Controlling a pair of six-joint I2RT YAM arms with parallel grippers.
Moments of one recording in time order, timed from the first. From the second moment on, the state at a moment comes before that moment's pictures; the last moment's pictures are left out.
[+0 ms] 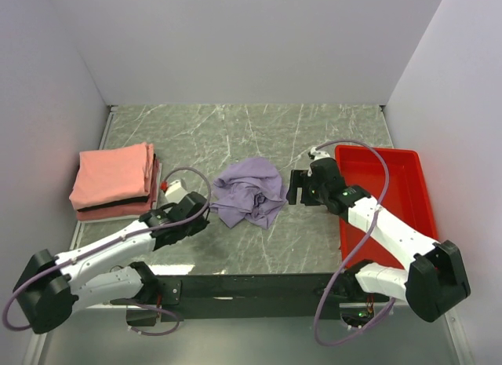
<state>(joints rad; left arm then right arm) -0.82 1.04 0.58 -0.51 -0.40 -1.21 0.47 1.15 0.73 -0.37 0.04 0.43</state>
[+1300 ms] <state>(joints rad) -0.82 1.10 0.54 -0.32 -0.37 -1.09 0.35 1.38 0.84 -0.41 0.04 0.54</state>
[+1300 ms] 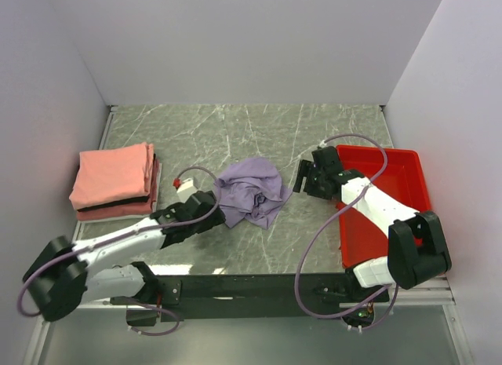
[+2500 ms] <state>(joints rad) -0.82 1.19 0.56 -0.24 -0.37 -1.11 0.41 1.66 0.97 -0.38 -0.04 0.54</state>
